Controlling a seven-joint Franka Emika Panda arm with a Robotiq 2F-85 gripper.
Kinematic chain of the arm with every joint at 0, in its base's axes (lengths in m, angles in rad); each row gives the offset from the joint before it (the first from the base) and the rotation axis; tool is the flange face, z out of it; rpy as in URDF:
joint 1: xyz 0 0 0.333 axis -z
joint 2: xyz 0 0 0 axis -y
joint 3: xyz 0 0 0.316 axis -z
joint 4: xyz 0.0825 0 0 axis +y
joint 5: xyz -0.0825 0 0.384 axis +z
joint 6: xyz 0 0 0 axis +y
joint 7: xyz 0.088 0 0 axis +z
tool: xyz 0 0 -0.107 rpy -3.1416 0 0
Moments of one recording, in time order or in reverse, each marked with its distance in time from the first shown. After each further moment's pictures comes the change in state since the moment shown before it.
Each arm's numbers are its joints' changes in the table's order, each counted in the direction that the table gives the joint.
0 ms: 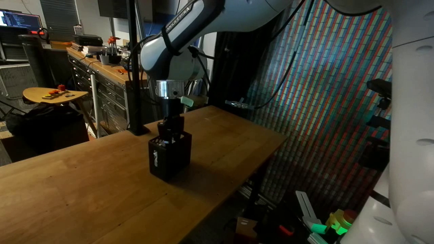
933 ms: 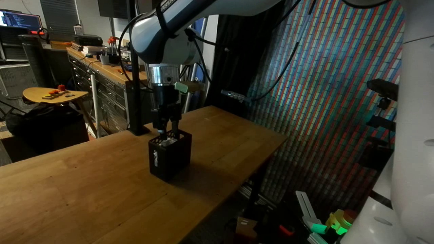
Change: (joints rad) arm -0.036 0.047 0.003 -0.046 -0.038 0.086 -0.072
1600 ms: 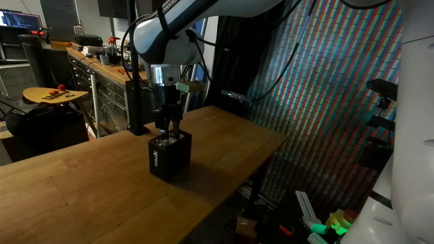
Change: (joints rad) arm 0.000 -0.007 0.013 -0.006 0.000 0.000 0.001
